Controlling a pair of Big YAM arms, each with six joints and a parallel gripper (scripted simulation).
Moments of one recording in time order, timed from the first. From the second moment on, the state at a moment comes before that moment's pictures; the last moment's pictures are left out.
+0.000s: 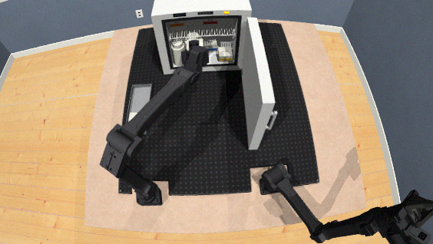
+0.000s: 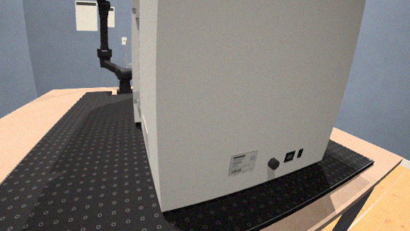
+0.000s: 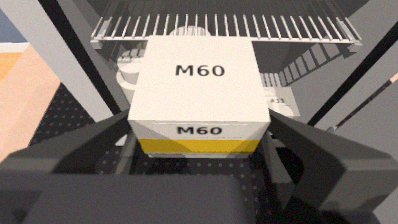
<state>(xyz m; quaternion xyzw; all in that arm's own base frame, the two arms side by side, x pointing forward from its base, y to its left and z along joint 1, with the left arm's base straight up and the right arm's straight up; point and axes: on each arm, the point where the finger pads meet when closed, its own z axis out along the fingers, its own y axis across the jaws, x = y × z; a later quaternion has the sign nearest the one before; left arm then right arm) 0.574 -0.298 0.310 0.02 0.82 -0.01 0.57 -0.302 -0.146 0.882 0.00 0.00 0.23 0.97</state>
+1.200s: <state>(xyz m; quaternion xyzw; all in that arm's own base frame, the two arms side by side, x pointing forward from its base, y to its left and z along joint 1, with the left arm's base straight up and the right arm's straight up) 0.581 -0.259 0.334 0.01 0.81 -0.02 0.59 -0.302 -0.146 0.882 0.00 0.00 0.23 0.97</state>
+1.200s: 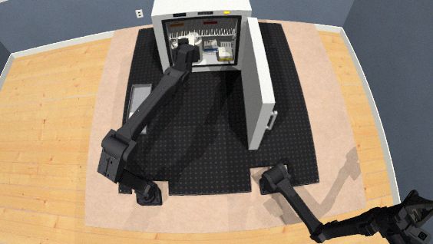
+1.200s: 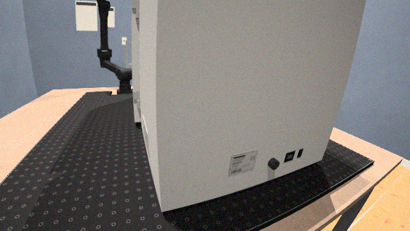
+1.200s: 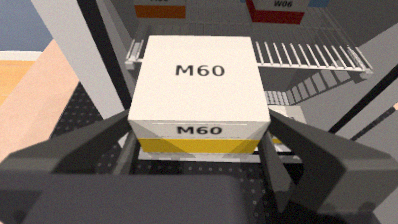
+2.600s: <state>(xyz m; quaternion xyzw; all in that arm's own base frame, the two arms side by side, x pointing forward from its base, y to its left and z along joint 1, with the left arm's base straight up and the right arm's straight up) 0.591 -0.259 0.323 0.01 0.81 -0.02 0.58 -0.302 -0.146 0.882 0.00 0.00 0.23 0.97</state>
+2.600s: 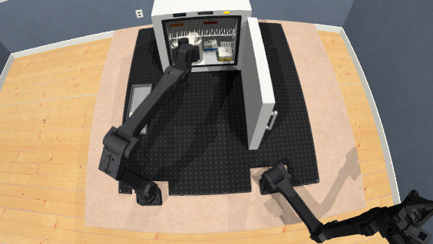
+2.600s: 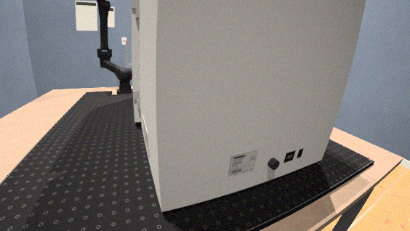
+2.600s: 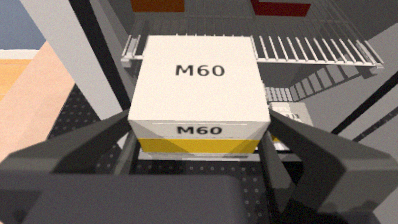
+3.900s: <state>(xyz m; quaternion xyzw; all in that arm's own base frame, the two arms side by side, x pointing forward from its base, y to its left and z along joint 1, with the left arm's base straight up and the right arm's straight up) 0.646 -0.262 0.317 0.02 0.81 -0.02 0.58 -0.302 -0.146 0.882 0.00 0.00 0.23 0.97</state>
